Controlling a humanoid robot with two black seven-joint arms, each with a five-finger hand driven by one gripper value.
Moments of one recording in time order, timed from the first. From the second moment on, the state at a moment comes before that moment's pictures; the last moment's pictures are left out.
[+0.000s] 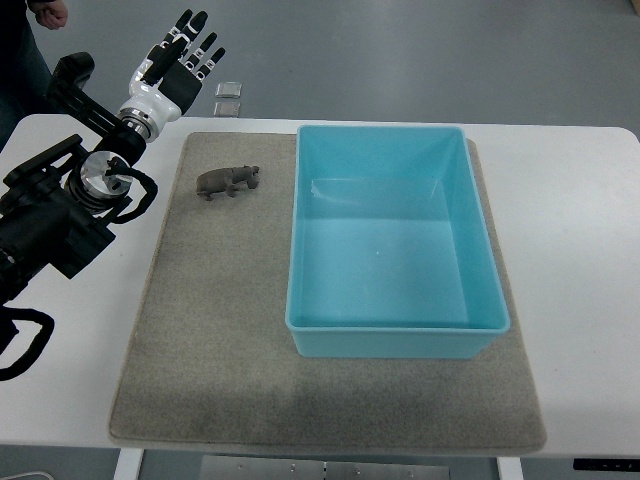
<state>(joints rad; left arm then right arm) -1.03 0.18 -0.47 -0.36 -0.48 -0.39 -0.24 -0.01 0.00 0.00 0.12 -0.04 0.16 -0.02</state>
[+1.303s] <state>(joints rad) -1.06 0.25 -0.45 -0.40 0.00 -0.39 -0.23 -0.01 0.00 0.00 0.12 -0.04 0.16 -0.02</state>
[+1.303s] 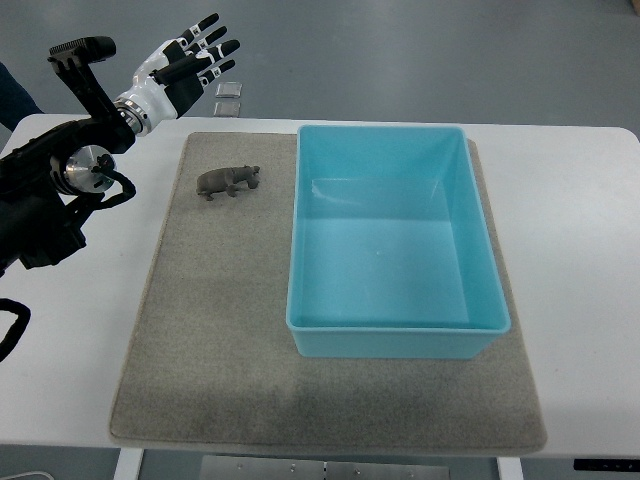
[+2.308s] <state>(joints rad) -1.19 0.40 -0.19 -0.57 0.69 -0.41 -0.19 -0.01 0.00 0.00 0.12 -0.04 0.16 -0.02</state>
